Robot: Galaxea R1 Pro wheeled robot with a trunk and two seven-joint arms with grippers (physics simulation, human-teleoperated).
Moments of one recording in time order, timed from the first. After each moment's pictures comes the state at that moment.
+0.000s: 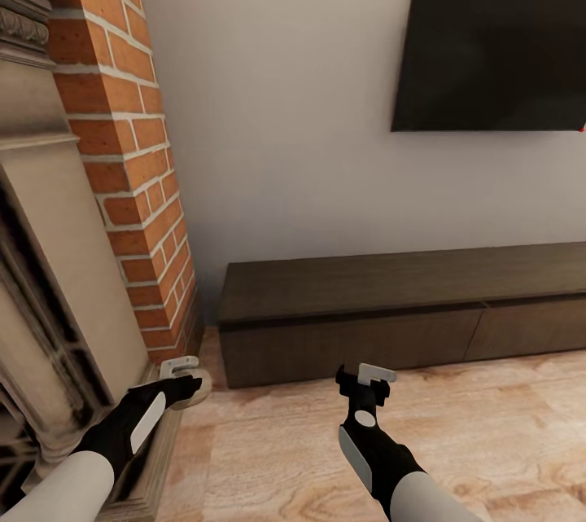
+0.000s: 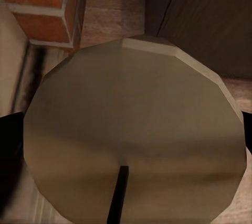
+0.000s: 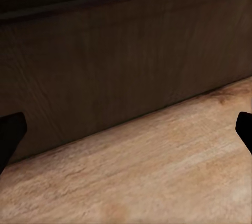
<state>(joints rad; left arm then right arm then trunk) -0.63 0.13 -0.08 -0.59 0.32 0.37 0.06 -0.60 0.17 0.22 -0.46 -0.18 -0.22 -0.50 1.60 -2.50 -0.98</state>
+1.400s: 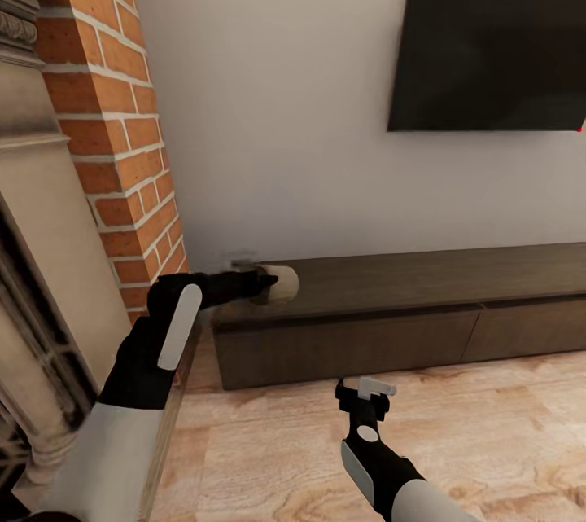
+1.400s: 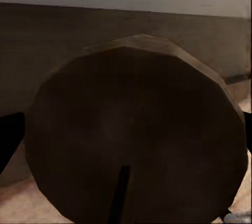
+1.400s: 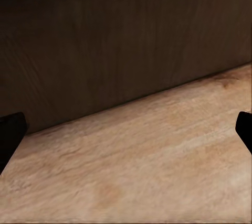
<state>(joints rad) -0.75 -0.09 -0.11 -1.43 0.40 1.04 -0.03 -0.60 0.17 0.21 -0.35 -0.20 -0.27 -0.45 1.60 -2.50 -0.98</state>
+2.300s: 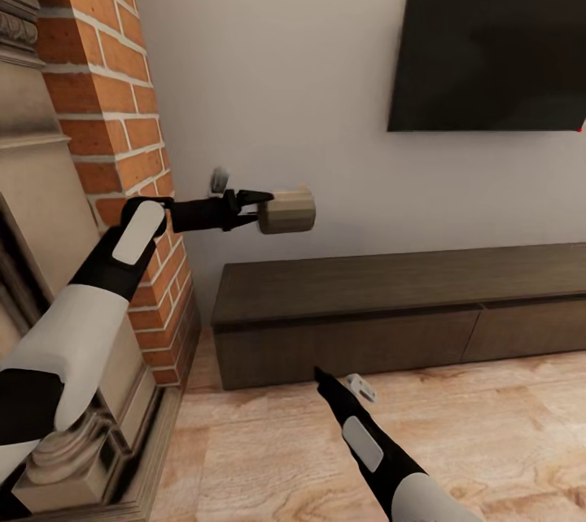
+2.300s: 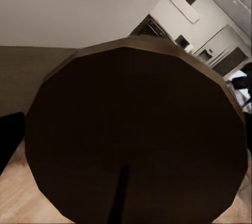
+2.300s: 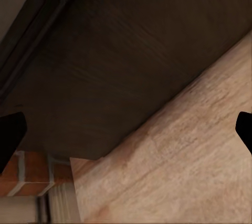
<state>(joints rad) -1.21 0.14 -0.22 -0.95 1.04 1.04 -0.43 -0.60 0.17 0.17 -0.43 -0.84 -0.13 0.02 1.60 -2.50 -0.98</state>
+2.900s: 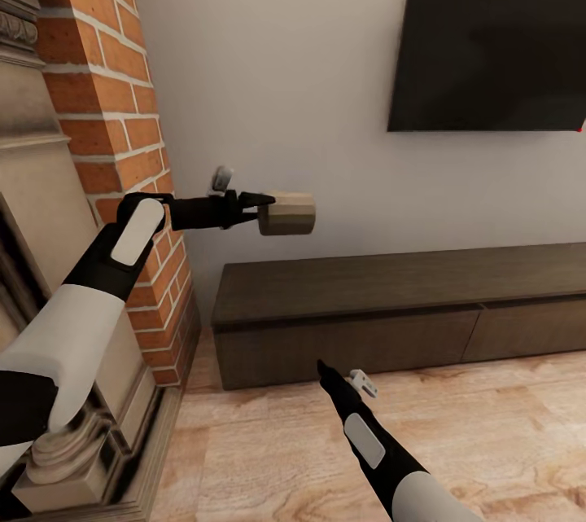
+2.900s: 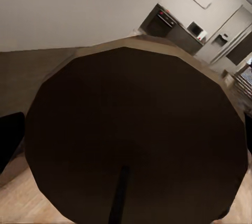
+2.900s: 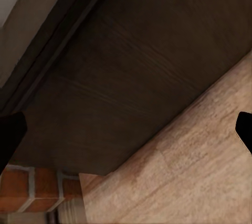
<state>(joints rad) -1.21 0.16 -0.25 -1.01 0.95 1.03 -0.46 -0.60 0.17 0.15 -0.45 -0.85 -0.16 0.04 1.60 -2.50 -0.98</state>
